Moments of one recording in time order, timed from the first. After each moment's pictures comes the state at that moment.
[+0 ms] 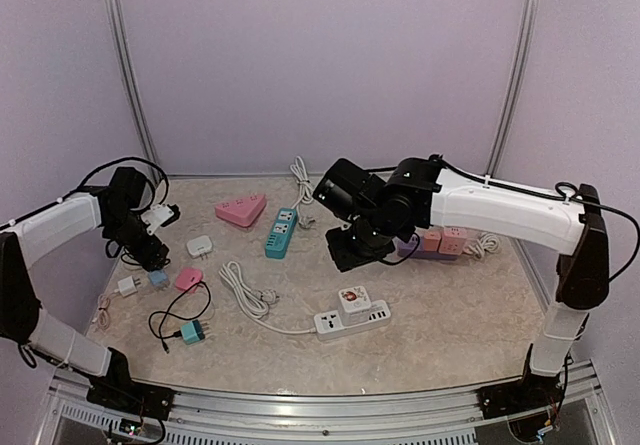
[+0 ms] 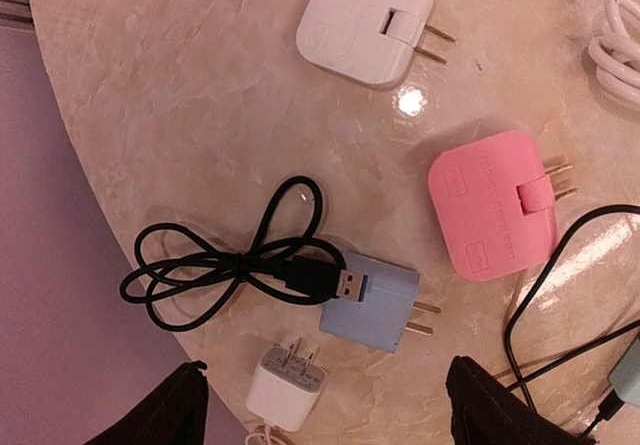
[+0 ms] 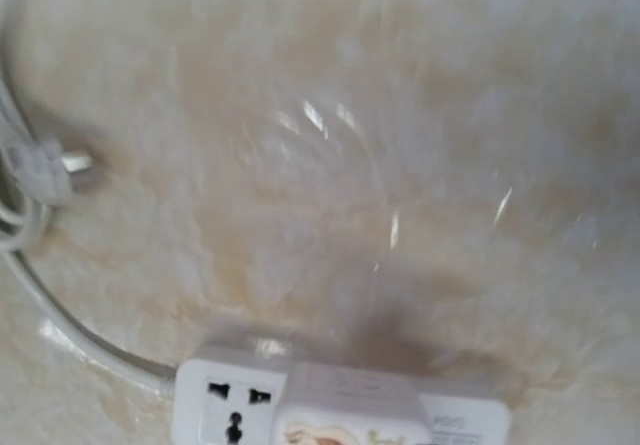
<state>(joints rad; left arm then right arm) -0.07 1.36 0.98 -0.76 -0.11 0.61 1.08 1.83 1.70 -1.00 0.27 0.63</state>
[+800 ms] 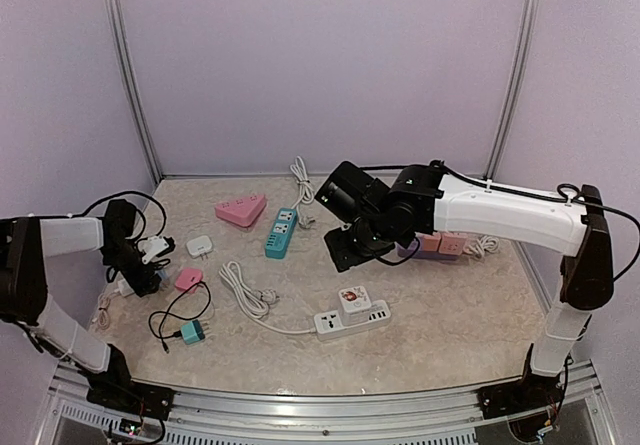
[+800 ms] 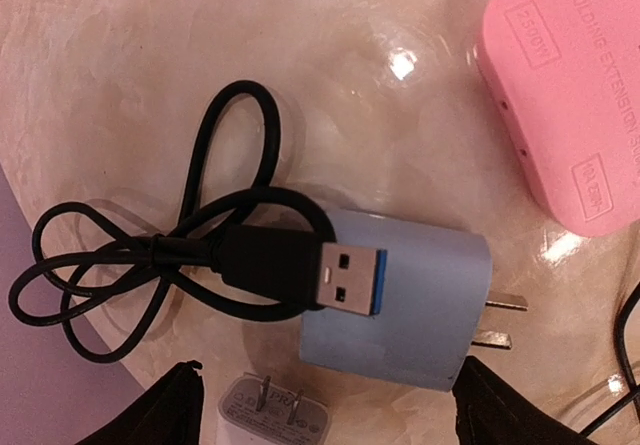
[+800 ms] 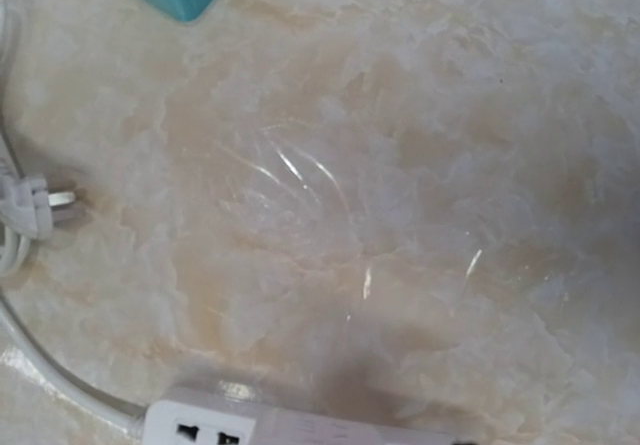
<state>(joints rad) 0.10 1.44 0.75 -0.52 -0.06 0.86 1.09 1.79 1.64 -0.90 0.34 0.54</state>
